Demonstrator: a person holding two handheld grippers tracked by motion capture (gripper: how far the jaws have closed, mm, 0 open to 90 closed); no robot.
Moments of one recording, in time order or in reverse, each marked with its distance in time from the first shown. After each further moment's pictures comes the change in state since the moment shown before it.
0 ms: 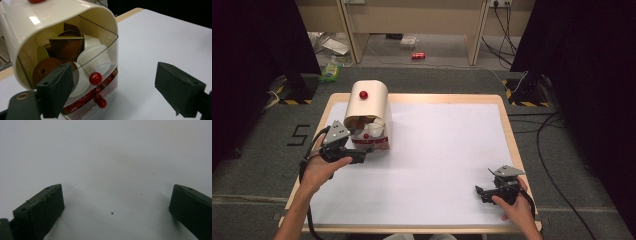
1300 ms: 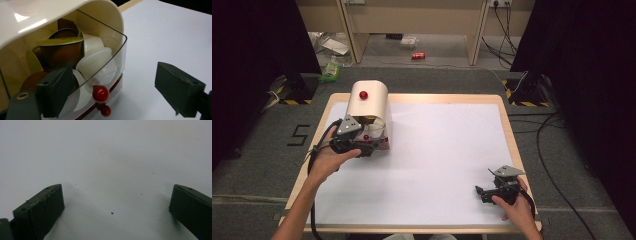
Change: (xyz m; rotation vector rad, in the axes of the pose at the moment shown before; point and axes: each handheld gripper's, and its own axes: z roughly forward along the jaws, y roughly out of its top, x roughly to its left) left arm 0.004 0.008 0.028 0.080 -0.008 0.032; right arm 0.000 0.000 0.000 0.000 0.000 -0.001
